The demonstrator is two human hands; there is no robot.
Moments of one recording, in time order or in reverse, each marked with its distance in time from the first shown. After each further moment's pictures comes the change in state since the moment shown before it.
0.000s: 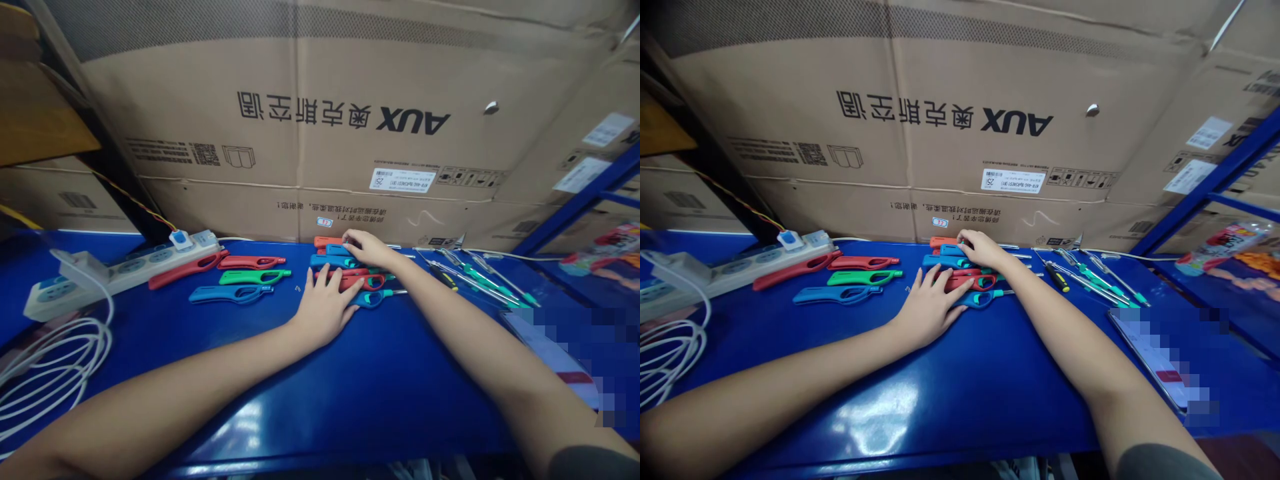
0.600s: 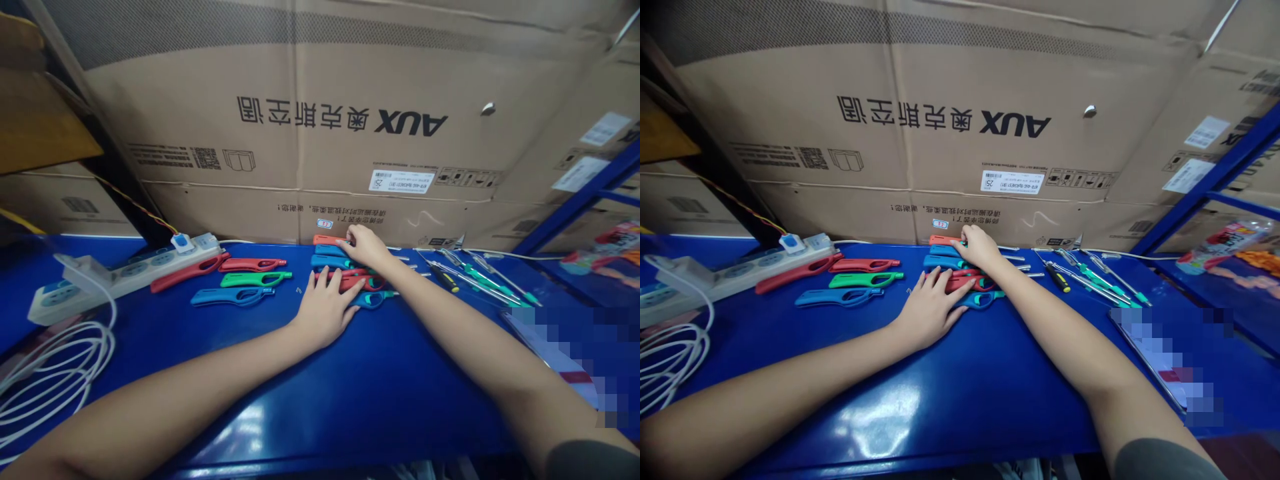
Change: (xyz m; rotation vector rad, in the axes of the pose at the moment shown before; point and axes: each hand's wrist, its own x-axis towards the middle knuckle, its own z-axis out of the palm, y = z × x) left_hand 0.000 0.001 -0.002 0.012 -0.029 -0.009; right_hand 0.003 -0.031 -0.004 -0.099 0.119 0.243
